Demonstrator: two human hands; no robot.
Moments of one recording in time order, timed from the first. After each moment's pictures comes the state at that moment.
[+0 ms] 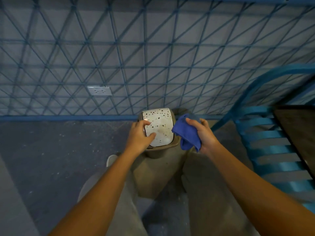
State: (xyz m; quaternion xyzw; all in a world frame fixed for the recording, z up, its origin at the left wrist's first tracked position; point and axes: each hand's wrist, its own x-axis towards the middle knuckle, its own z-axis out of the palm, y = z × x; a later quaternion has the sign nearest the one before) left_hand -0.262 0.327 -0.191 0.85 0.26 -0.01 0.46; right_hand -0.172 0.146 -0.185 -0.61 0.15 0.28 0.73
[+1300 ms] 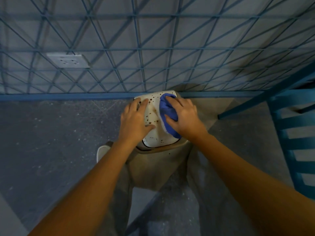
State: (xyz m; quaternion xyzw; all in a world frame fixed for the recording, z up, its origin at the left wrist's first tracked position) left_hand -0.158 0.369 -0.320 0.95 0.18 -0.08 0.22; right_hand -0.084 0.219 -0.313 -0.93 -0.29 0.12 0.21
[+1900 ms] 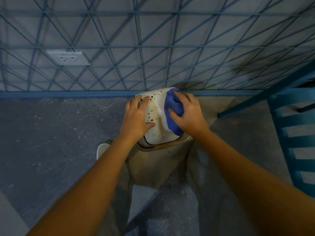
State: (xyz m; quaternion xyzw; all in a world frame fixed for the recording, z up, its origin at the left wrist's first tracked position) left_hand -0.156 0.368 -0.315 0.94 0.17 -0.09 0.27; right_hand -0.080 0.212 -0.316 -0.92 -0.22 0.14 0.31
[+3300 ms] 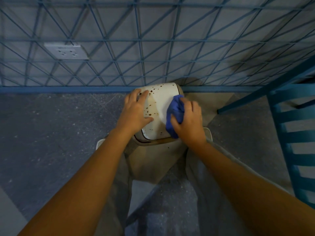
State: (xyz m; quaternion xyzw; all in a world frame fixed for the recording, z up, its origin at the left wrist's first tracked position) left_hand -0.155 0.374 -0.314 0.94 0.16 -0.10 0.28; right_hand -0.116 0.204 -0.331 -0.94 -0.16 0.09 0.29
